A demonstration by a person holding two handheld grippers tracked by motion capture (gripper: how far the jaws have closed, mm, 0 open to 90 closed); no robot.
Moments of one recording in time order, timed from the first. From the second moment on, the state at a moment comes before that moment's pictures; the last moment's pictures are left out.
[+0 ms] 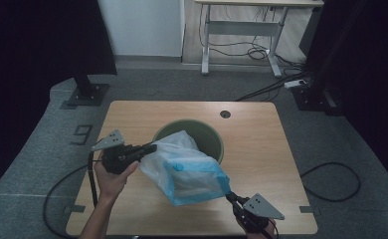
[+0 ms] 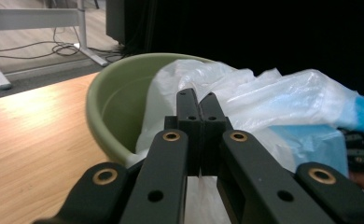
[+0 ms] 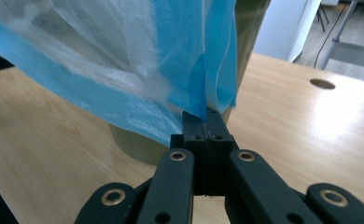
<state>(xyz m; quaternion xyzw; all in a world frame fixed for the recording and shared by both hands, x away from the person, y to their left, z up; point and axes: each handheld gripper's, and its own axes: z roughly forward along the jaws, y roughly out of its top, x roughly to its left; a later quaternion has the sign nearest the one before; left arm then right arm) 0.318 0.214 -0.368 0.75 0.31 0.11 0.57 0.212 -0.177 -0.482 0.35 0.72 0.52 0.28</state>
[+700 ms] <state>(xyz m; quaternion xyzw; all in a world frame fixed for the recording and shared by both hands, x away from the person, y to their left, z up) 0.320 0.235 -0.378 0.73 0.34 0.12 0.58 0.197 -0.198 -0.499 0.37 0.72 0.54 0.23</state>
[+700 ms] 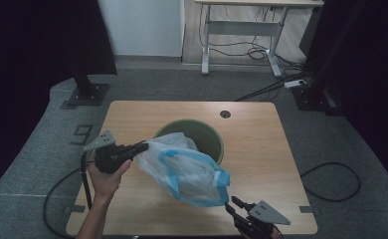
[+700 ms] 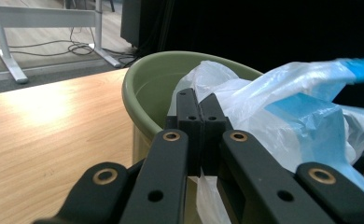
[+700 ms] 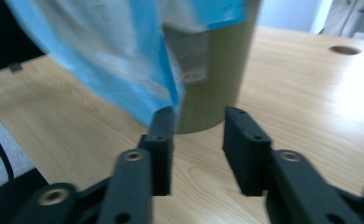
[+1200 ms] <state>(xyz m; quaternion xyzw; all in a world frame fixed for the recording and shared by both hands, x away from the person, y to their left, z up) 0.317 0.222 -0.374 0.74 0.33 0.11 0.57 0.223 -0.229 -0.422 0.37 0.67 0.58 0.28</state>
